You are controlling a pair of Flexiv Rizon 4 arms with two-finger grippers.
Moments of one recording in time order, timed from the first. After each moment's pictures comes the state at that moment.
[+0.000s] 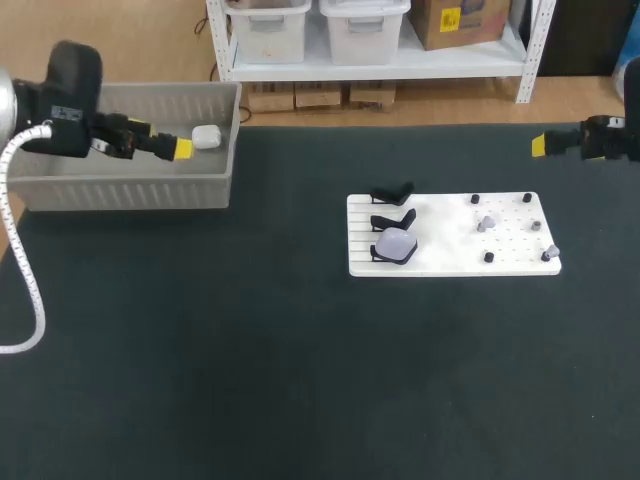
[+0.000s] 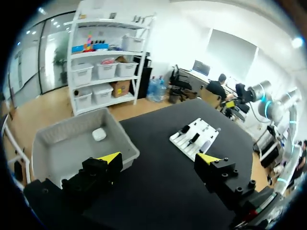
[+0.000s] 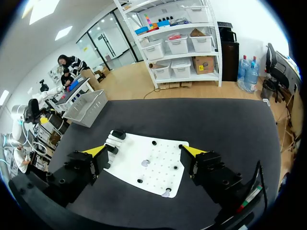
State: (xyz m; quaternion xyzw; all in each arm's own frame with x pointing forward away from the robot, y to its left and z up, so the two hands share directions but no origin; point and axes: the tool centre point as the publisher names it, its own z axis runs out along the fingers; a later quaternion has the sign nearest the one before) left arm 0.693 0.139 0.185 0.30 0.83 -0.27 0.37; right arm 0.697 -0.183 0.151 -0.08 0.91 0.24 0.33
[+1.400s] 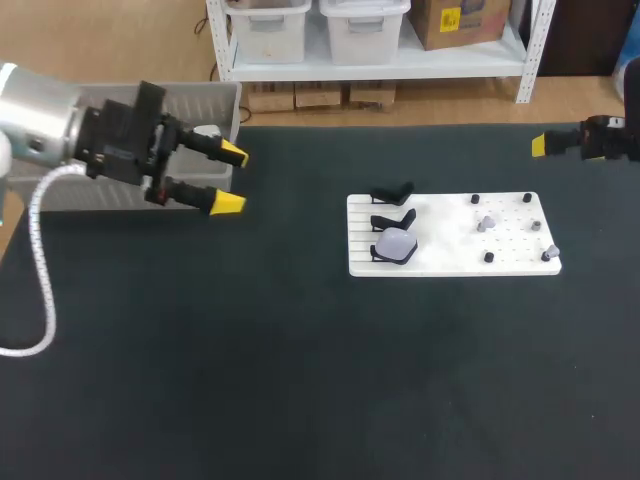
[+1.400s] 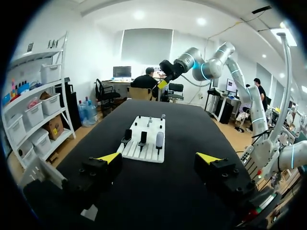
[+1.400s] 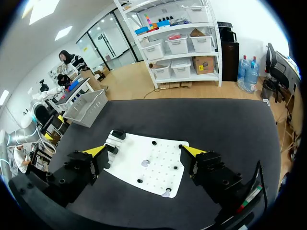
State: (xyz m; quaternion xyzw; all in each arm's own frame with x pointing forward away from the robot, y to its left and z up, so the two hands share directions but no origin) left arm 0.665 0.055 0.138 0.56 0.62 -0.41 0.36; right arm 0.697 -0.183 0.151 -0.08 0.91 0.24 0.33
